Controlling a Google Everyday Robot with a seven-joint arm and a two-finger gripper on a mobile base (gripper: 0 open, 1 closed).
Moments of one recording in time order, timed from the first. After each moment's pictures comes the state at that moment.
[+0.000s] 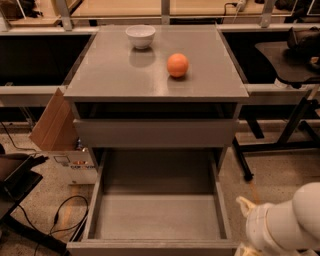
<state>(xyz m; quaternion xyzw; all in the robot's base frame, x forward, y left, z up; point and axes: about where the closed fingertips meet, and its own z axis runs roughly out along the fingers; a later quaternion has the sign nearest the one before) 0.335 -0.193 0.658 -0.56 0.80 0.09 0.19</state>
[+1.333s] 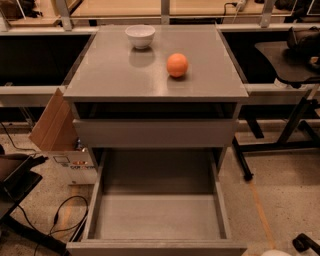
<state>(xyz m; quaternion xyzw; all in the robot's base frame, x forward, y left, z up) 0.282 -0.151 0.435 -0.53 0.79 0.21 0.22</state>
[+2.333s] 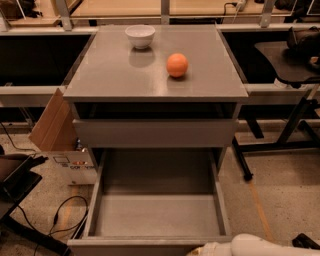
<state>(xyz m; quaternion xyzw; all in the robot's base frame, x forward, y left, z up) 0.343 -0.104 0.367 -0.54 0.77 0.23 0.25</state>
